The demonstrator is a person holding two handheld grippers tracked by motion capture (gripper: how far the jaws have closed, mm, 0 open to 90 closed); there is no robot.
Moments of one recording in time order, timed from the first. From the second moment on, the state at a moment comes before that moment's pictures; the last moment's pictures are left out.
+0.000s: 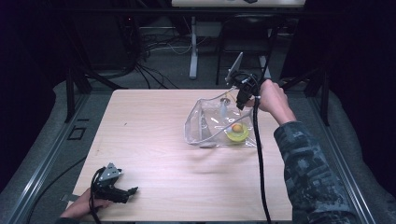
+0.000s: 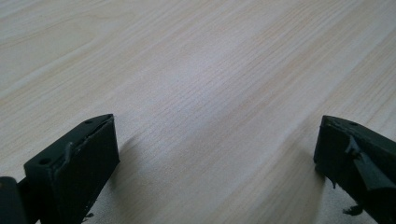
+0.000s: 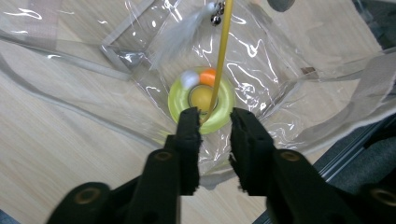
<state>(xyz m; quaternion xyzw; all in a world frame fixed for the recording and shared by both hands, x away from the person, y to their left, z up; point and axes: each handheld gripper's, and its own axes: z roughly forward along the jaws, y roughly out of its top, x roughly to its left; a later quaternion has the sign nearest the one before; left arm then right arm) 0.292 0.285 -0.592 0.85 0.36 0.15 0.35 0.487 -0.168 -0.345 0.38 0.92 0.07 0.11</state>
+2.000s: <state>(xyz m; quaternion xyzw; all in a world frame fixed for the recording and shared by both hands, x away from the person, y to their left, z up) 0.292 0.285 -0.592 0.85 0.36 0.15 0.36 0.379 -0.295 -0.401 0.49 0.81 0.29 0.17</state>
